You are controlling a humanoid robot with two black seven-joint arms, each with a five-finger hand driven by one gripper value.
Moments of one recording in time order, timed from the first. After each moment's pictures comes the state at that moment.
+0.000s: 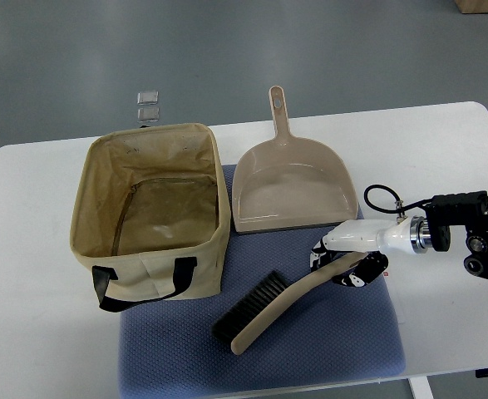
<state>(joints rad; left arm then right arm) -0.01 0.00 -0.21 -0.16 -0.06 -0.02 -0.04 0.91 -0.67 0.02 1.33 -1.53 0.13 0.36</state>
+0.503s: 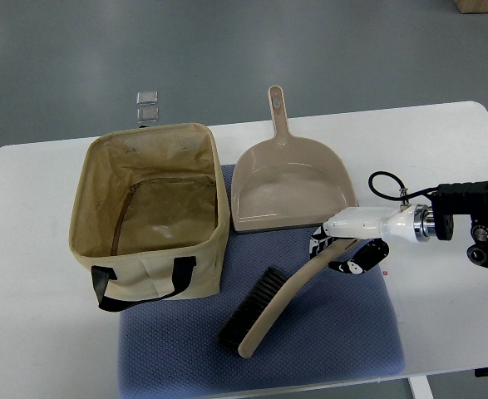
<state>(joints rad) -0.01 0.00 -0.21 -0.16 -0.06 -0.02 -0.04 0.91 -0.70 0.08 1.33 -1.52 0.11 0.40</state>
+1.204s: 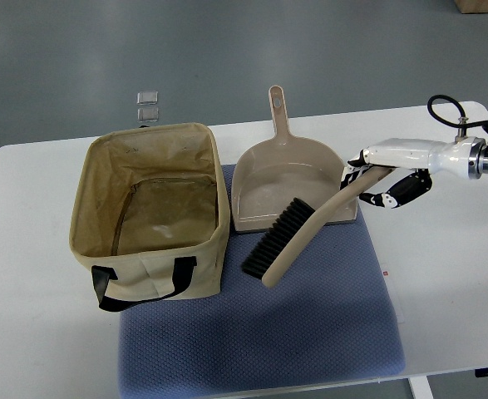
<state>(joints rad) -0.01 0.00 -0.21 -0.16 -0.06 -0.02 -0.04 1.05 -0.89 0.13 1.33 -1.36 0.16 0.46</state>
